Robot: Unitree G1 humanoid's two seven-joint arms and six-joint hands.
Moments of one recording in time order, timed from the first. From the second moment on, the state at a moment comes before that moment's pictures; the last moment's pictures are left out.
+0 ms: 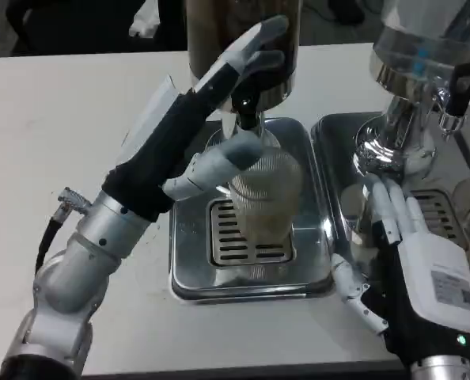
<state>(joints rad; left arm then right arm) -0.41 0.28 -0.13 0.59 0.03 -0.94 -0.28 0.23 -0.21 0.32 -0.05 -0.88 0.07 -0.46</state>
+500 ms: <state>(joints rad) -0.32 0.28 -0.16 0.49 0.06 -0.95 -0.28 0.22 -0.21 0.32 -0.05 -0.87 0.07 -0.46</state>
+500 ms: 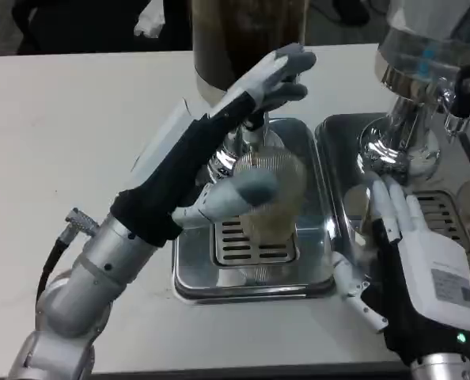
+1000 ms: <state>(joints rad) -0.31 0.28 -0.17 0.47 0.09 -0.95 -0.26 0.19 -0.21 0.28 -0.05 -0.66 0.00 -0.37</state>
